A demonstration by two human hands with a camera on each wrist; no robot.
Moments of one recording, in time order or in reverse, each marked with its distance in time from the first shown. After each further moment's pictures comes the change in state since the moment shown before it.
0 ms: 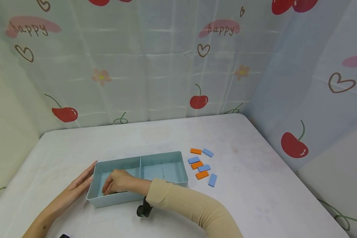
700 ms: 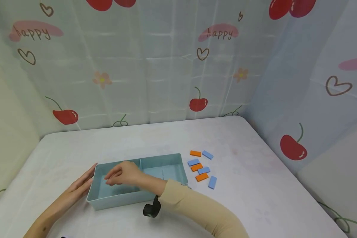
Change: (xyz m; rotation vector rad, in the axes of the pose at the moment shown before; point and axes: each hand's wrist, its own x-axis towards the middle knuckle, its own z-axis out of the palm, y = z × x) left_hand -0.001 0.000 0.000 0.001 0.018 -0.093; right_hand -0.025 -0.006 -0.030 0.264 0.137 -0.029
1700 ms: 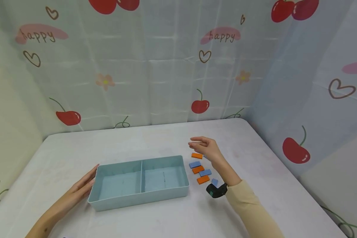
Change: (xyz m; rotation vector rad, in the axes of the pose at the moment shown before) left_hand 0.001 0.001 0.001 -0.026 0.012 -0.008; right_hand -0.109 0.071 -0.193 0.074 0.519 0.033
